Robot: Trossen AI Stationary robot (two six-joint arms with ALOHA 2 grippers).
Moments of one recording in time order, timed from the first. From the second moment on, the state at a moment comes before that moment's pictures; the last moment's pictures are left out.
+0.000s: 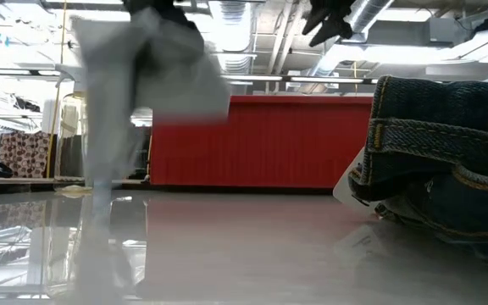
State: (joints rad) left arm 0.03 1.65 1.55 -1.21 0.47 0.24; right arm -0.62 1.59 2.03 -1.25 -0.16 0.04
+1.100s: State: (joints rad) left arm -0.24 1.10 1.76 -0.98 -0.29 -0.44; right arm 0.09 1.59 1.35 -0.41 -0.12 -0.01
